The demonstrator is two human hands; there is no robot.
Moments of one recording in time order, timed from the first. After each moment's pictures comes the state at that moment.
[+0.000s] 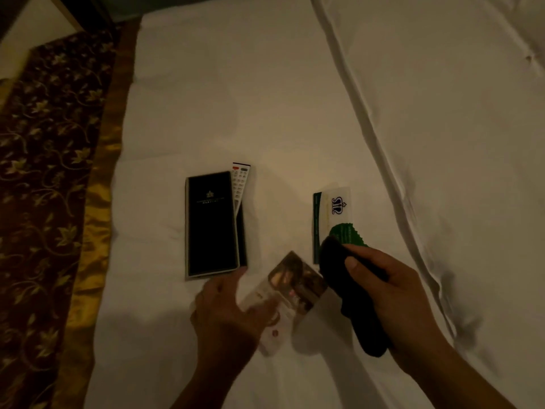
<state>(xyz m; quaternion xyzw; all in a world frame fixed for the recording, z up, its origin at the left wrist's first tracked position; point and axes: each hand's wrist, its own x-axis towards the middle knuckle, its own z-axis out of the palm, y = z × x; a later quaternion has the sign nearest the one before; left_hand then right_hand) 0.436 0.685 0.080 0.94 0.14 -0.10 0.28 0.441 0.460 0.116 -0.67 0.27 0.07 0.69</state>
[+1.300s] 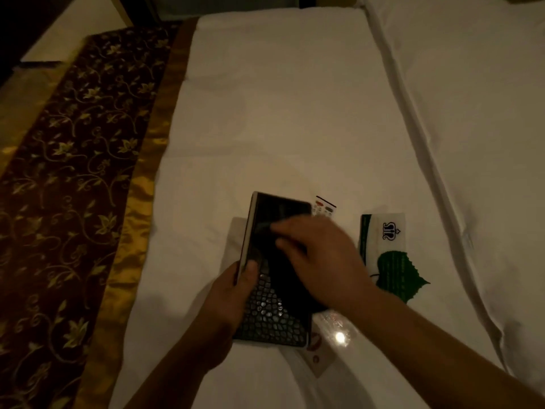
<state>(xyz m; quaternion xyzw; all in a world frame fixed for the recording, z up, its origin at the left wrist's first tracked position) 0.487 0.758 0.093 0.66 0.23 -0.19 0.69 0.545 0.590 0.125 -0.92 -0.17 -0.02 0.36</state>
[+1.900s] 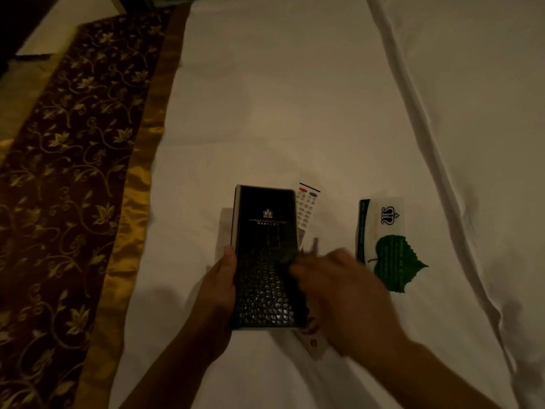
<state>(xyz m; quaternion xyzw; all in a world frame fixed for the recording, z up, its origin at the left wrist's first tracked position) 0.479 0.757 0.077 0.59 0.28 -0.17 0.73 0.478 0.561 0.110 -0.94 -0.26 -0.01 0.23</state>
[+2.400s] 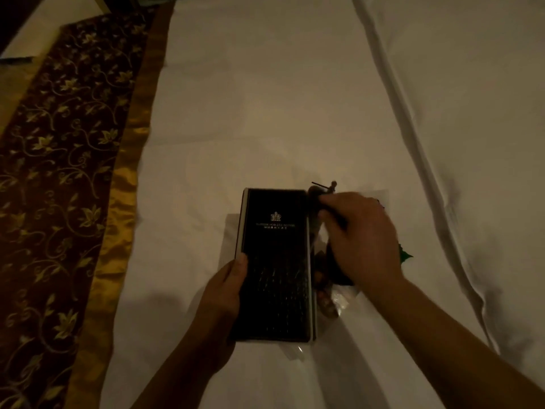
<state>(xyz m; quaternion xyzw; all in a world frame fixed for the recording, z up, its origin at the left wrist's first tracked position) 0.463 0.737 0.082 0.59 0.27 -0.23 0.73 0.531 0.534 0.107 -0.94 0.02 -0.08 0.34</state>
